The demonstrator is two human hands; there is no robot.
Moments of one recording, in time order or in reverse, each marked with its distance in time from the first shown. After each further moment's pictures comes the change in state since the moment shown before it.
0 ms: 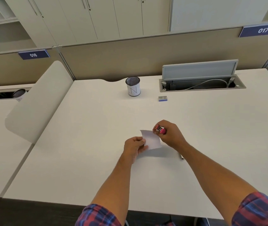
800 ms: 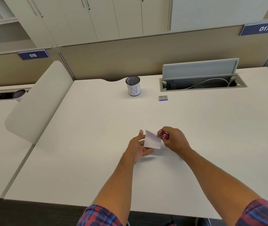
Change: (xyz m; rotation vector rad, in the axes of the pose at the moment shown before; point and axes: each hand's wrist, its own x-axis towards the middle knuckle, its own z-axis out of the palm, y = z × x) left_hand 0.000 0.005 0.010 -0.166 -0.130 -0.194; right_hand -0.016 0.013 0.001 -0.201 -0.039 0.087
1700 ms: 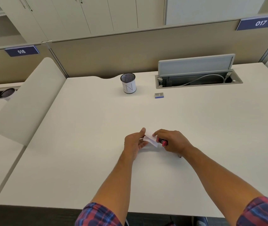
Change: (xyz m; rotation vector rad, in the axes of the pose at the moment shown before) left_hand 0.021 -0.003 0.004 0.102 0.110 0.225; right_hand -0.005 0.024 -0.008 -0.256 -0.158 -0.406
